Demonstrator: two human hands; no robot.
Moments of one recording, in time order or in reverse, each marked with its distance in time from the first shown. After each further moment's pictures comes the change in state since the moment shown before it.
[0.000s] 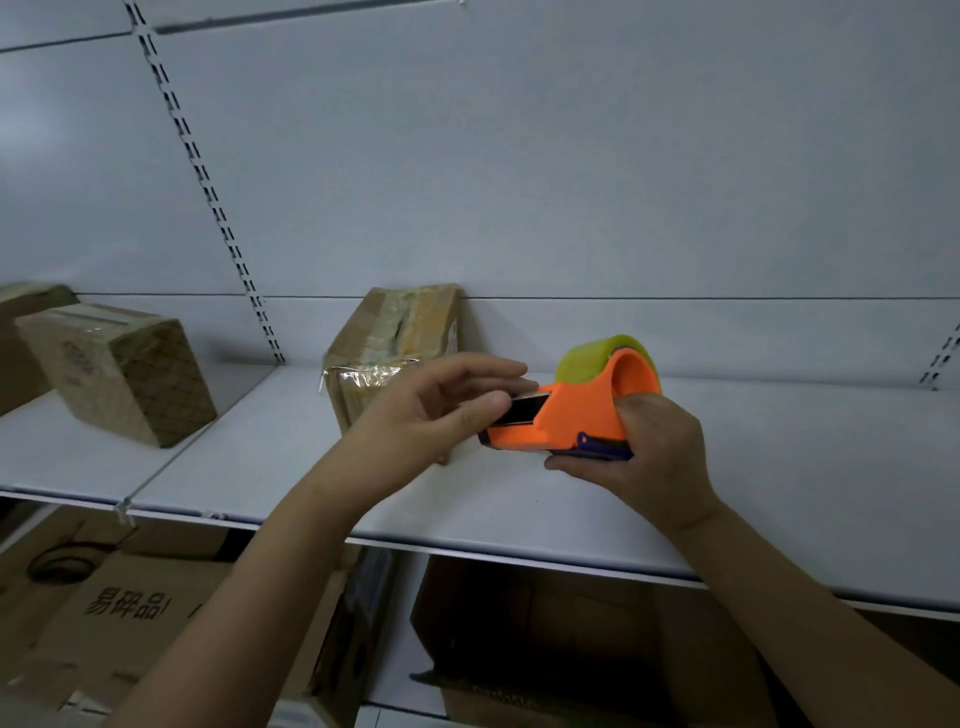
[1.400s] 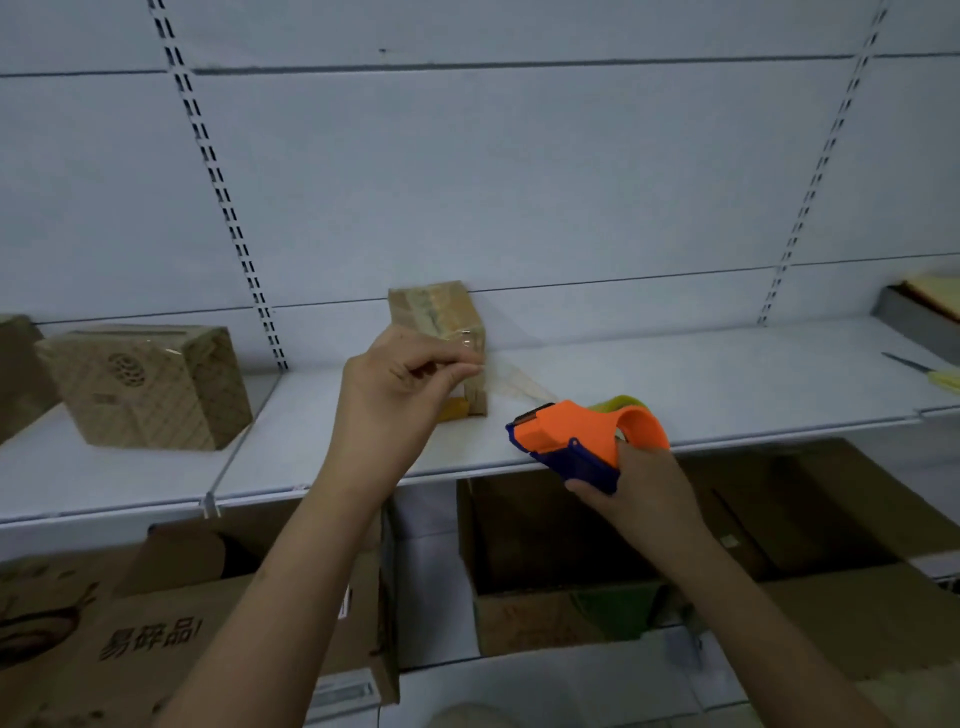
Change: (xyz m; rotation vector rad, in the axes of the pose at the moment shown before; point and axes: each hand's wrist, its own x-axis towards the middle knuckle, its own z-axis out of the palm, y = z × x) left_hand -0.110 0.053 -0.076 0.355 0.370 0.290; right_hand -0.030 -0.196 -0.067 -0.369 -0.581 0.661
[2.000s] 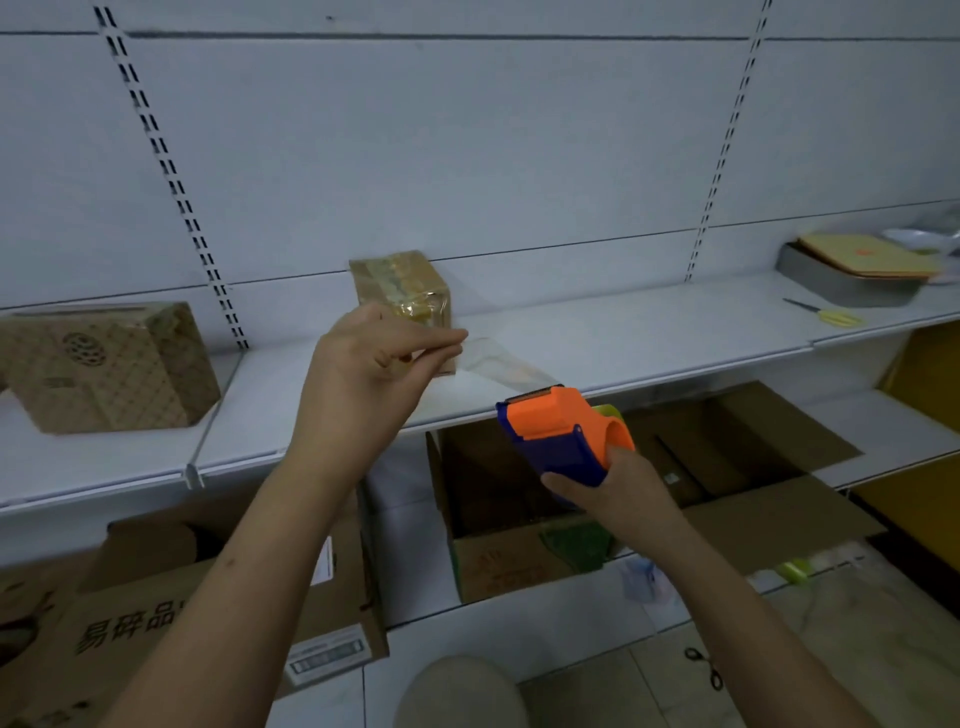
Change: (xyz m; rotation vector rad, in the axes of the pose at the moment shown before) left_hand -0.034 0.010 -0.030 0.148 -0.067 0.313; right_hand -0.085 -0.036 -0.031 0.541 -0.173 0.300
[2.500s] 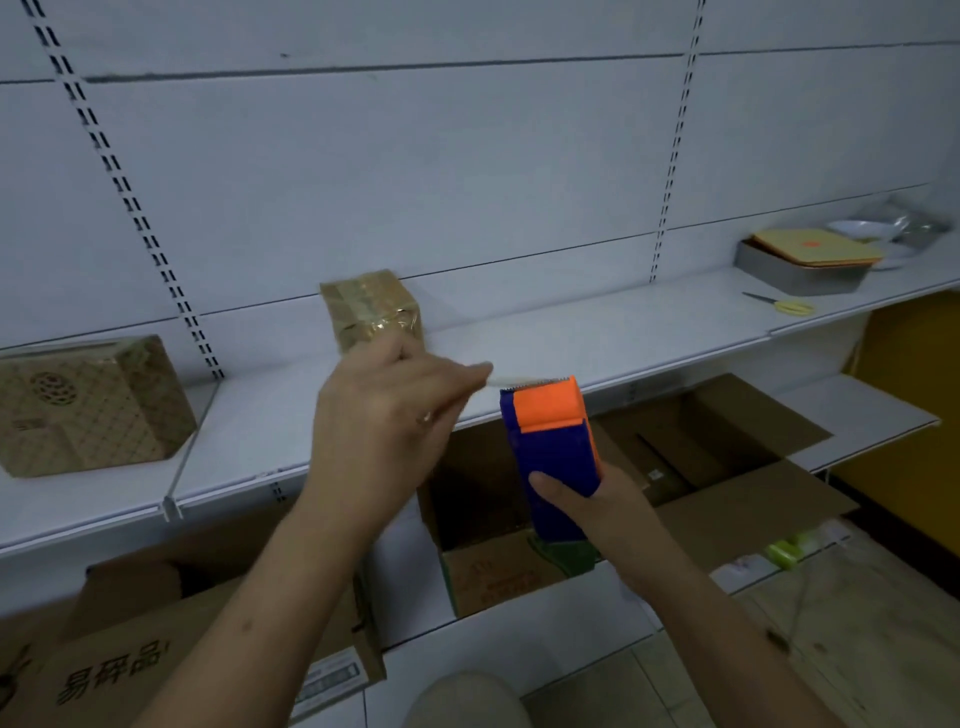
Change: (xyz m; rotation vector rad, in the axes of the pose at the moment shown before) left_hand -0.012 0.040 0.009 0.165 0.045 0.353; right_hand -0.035 -0.007 0.001 0.465 0.001 0.180
